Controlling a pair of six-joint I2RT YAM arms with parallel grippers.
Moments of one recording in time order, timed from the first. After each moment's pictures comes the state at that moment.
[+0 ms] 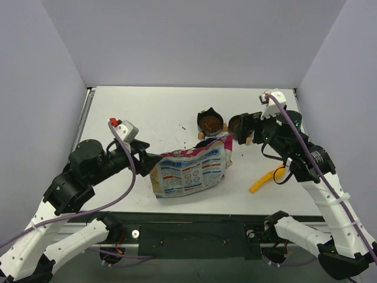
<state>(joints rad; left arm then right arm) -0.70 0.71 1.09 -0.59 0.14 -0.17 0.46 0.97 1.26 -0.67 0.09 0.06</state>
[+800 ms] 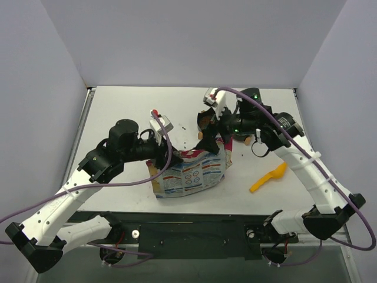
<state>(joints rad) -0.69 1.01 1.14 -0.52 0.45 -0.14 0.62 1.31 1.59 -0.84 -0.44 -0.19</state>
